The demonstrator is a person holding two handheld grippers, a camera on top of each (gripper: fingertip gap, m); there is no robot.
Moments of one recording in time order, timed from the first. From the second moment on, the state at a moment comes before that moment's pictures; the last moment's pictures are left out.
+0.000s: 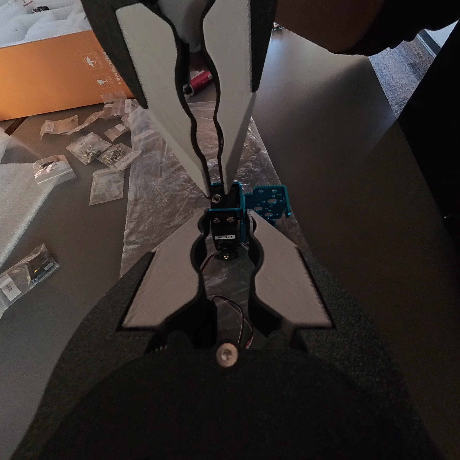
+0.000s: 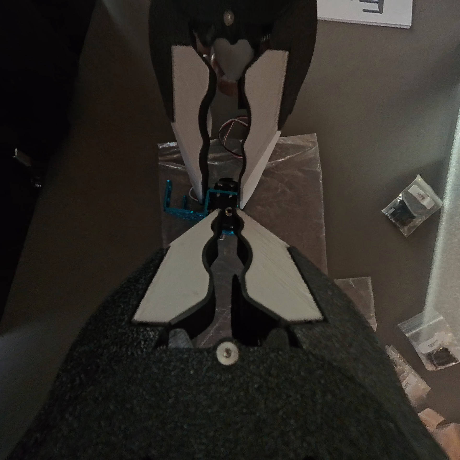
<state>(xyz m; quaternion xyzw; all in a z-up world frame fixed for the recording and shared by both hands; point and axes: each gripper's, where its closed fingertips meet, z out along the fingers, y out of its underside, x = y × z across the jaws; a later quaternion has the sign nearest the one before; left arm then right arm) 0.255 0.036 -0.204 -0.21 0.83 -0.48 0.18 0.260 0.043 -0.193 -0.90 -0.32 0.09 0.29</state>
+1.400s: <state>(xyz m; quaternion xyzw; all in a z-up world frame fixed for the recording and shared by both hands) 0.244 0.057 -0.194 -0.22 0.83 -0.48 0.15 0.267 0.041 -0.184 -0.87 -0.25 0.14 0.40</state>
